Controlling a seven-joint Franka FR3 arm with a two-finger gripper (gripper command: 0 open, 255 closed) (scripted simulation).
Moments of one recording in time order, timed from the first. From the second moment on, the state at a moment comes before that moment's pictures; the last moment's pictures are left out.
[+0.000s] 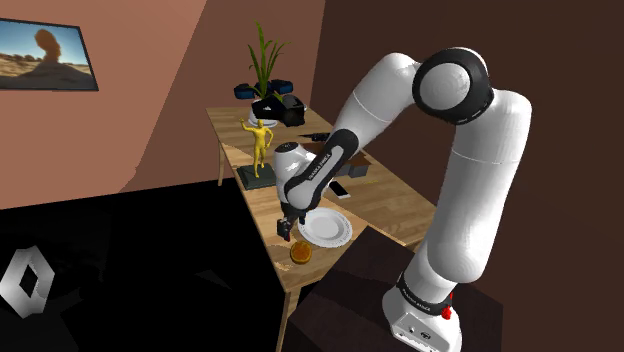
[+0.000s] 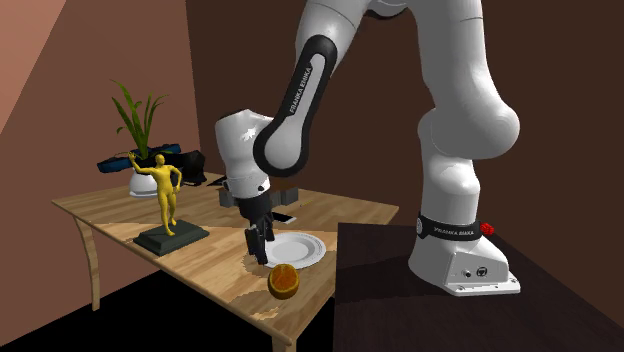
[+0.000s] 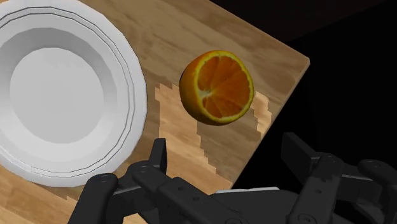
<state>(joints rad) 0.06 0.22 0.02 -2.51 -0.20 2.56 0.17</state>
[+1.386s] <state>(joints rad) 0.08 0.42 -0.01 -2.47 -0.26 2.71 0.22</state>
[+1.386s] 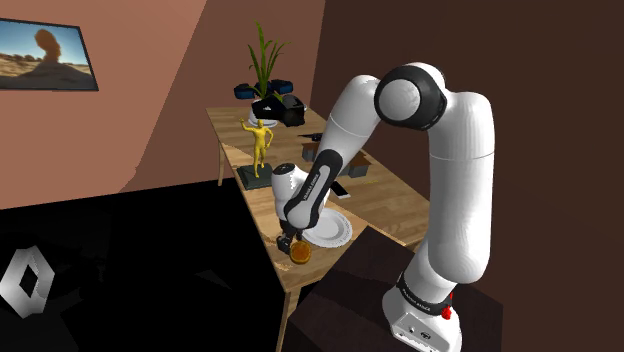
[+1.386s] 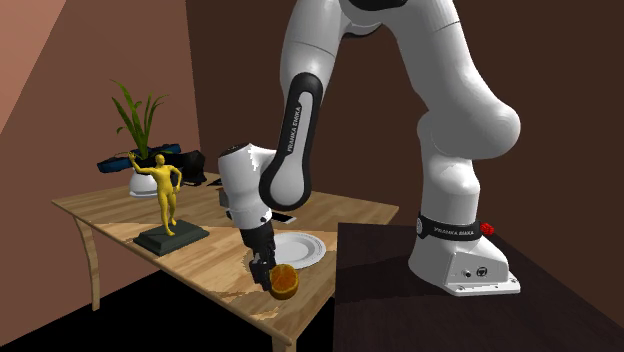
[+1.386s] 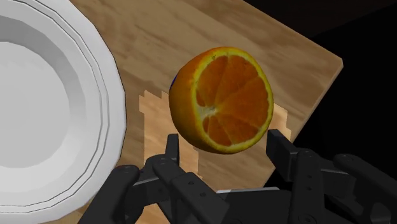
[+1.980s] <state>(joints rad) 0.07 0.39 0.00 -2.47 -0.25 2.68 0.21</state>
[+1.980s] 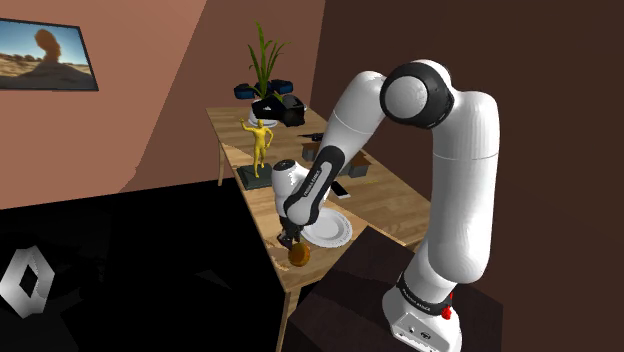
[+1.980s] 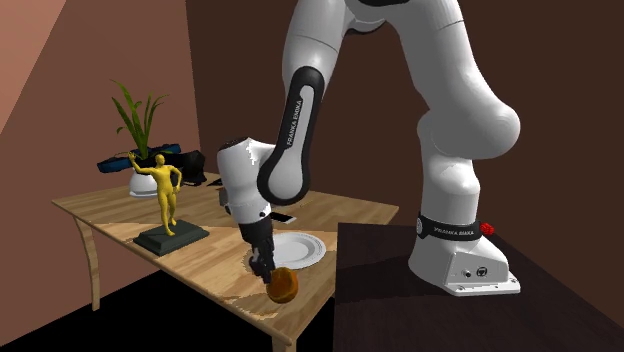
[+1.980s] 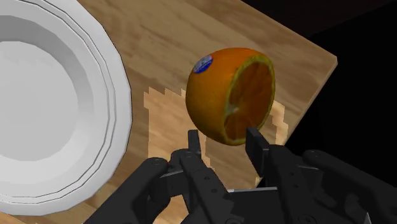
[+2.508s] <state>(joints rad) 0.06 0.30 0.01 -2.49 -0.23 2.61 0.19</state>
